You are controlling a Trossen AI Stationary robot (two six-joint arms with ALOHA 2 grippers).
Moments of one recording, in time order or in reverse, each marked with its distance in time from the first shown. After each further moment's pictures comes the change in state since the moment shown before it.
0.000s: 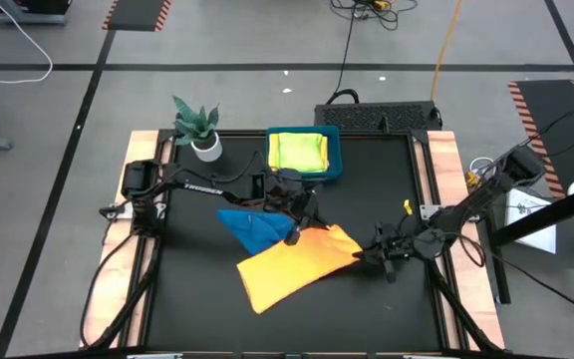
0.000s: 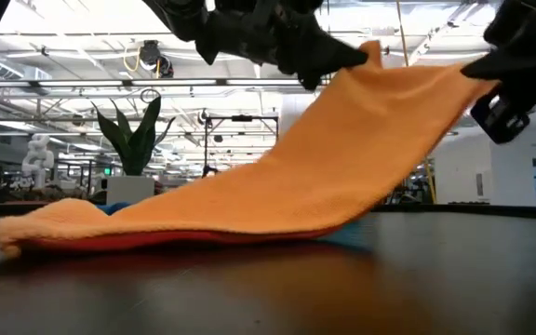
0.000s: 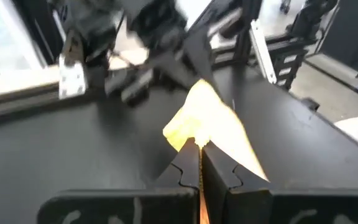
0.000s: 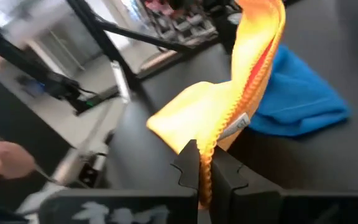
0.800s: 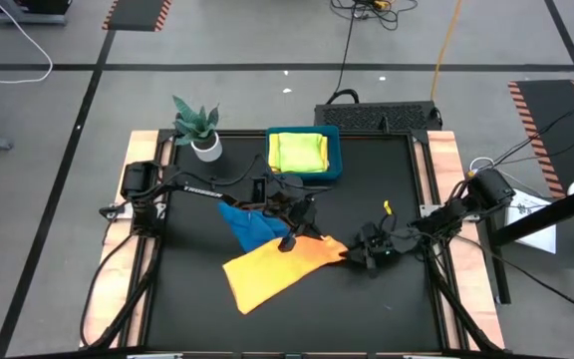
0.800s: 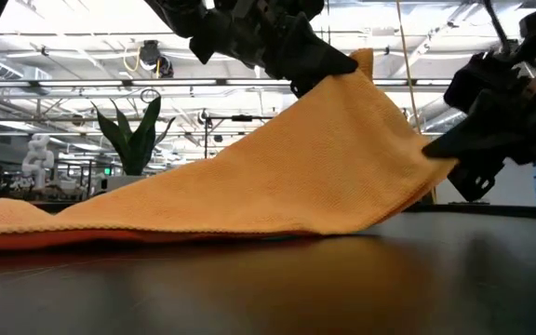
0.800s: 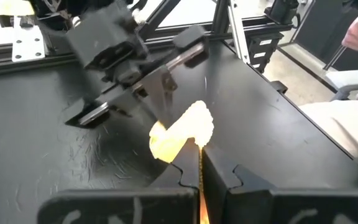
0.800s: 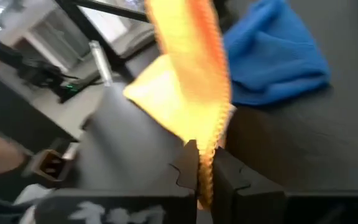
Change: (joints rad) left arm -0.022 -0.001 -0.001 -0.112 0.051 -0.050; right arm -0.219 0.607 -0.057 0.613 -0.242 0.004
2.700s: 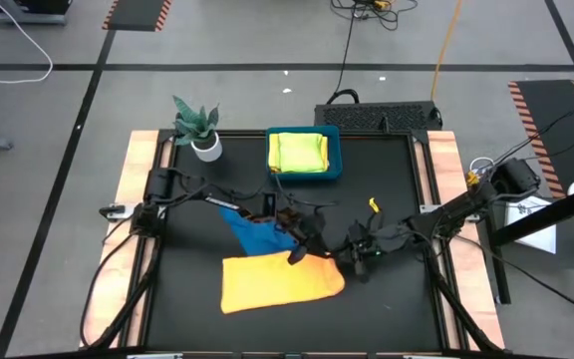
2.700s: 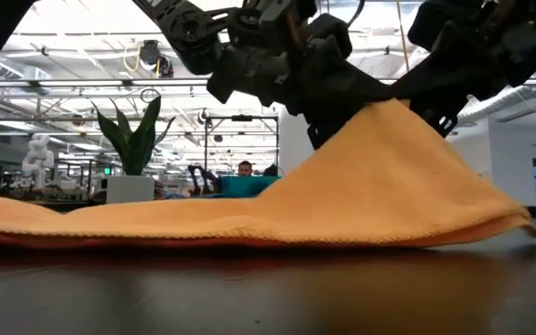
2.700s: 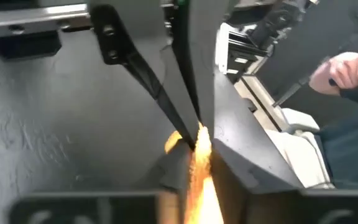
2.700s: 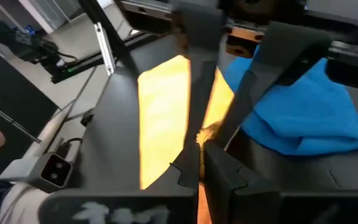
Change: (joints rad) left arm -0.038 0.185 0.000 0.239 0.093 -0.348; right arm -0.045 -0.302 0.307 -0.693 -0.083 -0.129
